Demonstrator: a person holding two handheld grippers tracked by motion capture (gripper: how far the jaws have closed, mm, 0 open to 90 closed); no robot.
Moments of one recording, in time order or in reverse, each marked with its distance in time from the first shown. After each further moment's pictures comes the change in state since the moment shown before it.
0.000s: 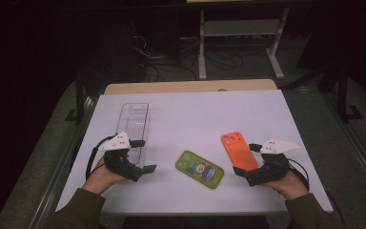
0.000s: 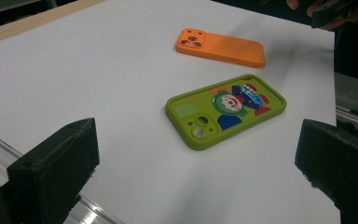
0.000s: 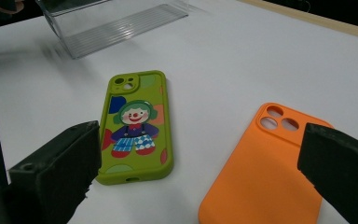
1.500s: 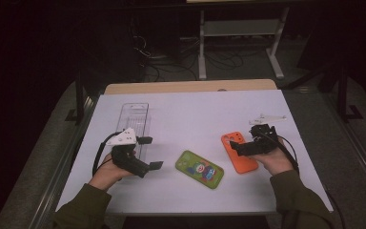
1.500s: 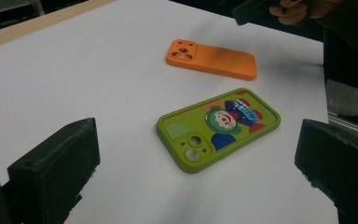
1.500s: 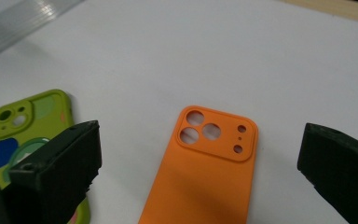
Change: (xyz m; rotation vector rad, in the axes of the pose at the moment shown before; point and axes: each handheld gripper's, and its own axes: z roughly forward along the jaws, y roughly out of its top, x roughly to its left) left arm 0.002 0.011 0.016 -0.019 -0.047 -0.004; right arm -0.037 0.041 0.040 0.171 -0.258 0.171
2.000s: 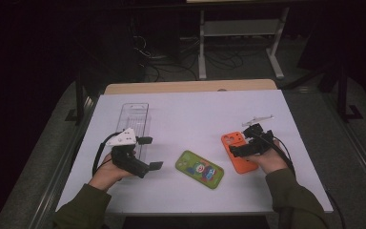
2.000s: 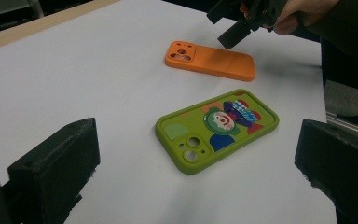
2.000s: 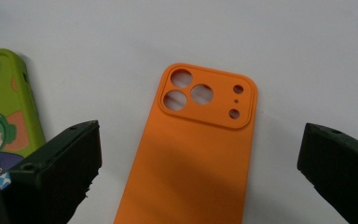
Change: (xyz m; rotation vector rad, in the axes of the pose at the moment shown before) left arm -0.001 0.000 -0.001 0.002 0.002 0.006; right arm 0.001 -0.005 0.023 0.171 -0.069 0.019
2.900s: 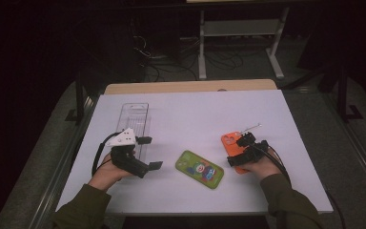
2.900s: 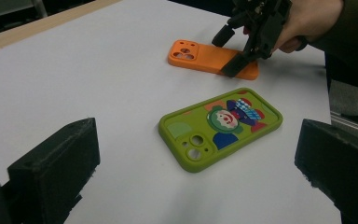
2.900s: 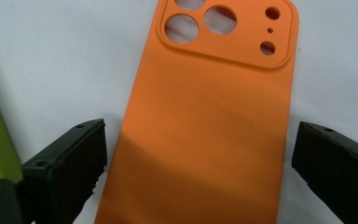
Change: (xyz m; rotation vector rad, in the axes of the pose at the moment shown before) left arm 0.001 -0.001 -0.001 -0.001 0.010 0.005; right arm 0.013 -0.018 0.029 0.178 -0.056 0.008
